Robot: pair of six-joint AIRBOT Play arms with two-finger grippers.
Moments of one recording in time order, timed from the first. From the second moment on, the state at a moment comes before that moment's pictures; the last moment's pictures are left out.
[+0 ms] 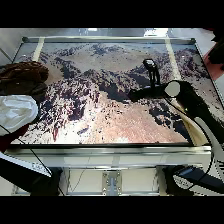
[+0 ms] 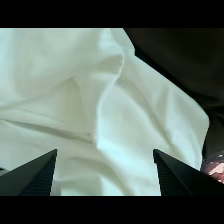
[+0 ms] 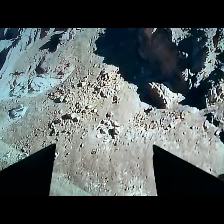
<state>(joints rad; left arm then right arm) 0.68 -1.85 1.99 1.52 -1.48 -1.72 0.32 -1.22 1.14 -1.19 0.86 1.37</state>
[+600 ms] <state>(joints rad) 0.74 -2.03 2.01 1.14 -1.30 -1.66 0.32 -1.22 1.14 -1.20 0.79 1.47</state>
